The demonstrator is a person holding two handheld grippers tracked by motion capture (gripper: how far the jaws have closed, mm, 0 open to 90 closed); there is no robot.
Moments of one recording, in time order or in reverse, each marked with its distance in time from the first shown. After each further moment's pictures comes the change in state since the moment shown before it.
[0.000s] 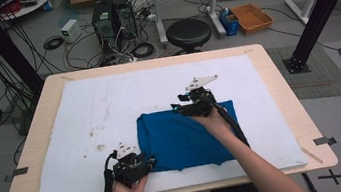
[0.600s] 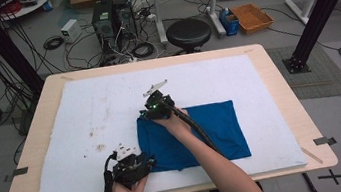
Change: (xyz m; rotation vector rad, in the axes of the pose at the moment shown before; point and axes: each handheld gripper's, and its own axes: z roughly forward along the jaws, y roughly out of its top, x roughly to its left) left arm 0.000 -0.003 -0.002 -0.008 0.004 0.014; right arm 0.040 0.026 0.117 0.155 0.012 -0.019
